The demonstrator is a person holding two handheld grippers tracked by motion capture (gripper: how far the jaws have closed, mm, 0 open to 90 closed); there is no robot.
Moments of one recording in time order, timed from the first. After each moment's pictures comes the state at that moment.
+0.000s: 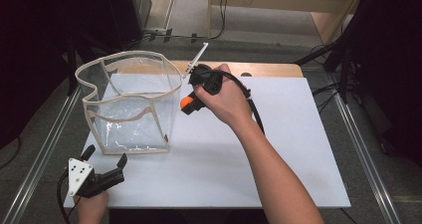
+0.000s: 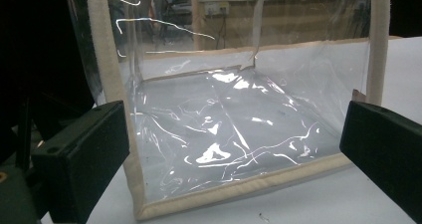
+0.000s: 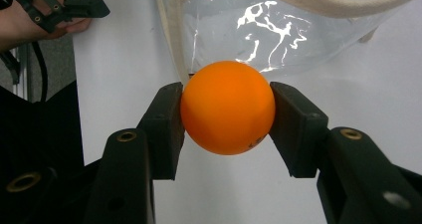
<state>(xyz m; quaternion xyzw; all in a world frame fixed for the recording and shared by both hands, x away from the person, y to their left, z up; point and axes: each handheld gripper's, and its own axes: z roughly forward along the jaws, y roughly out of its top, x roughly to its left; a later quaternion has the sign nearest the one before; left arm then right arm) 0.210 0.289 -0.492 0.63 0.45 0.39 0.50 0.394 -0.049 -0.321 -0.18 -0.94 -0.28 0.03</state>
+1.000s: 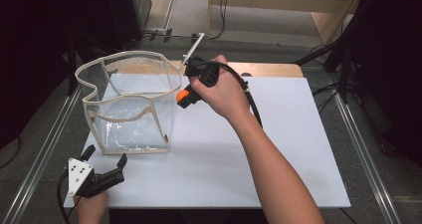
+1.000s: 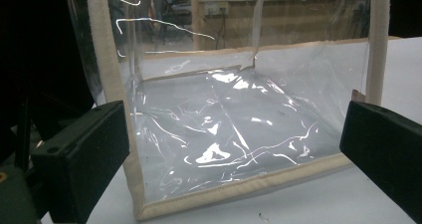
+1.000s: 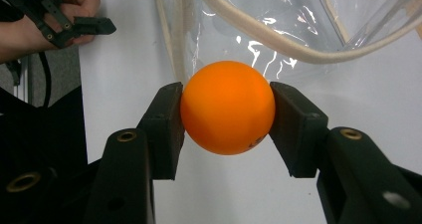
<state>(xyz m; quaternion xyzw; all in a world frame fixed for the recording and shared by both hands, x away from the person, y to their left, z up) 0.210 0.290 -0.492 0.63 0.45 0.39 0.50 0.400 -0.042 -0.300 -0.17 -0.94 -0.28 0.02</state>
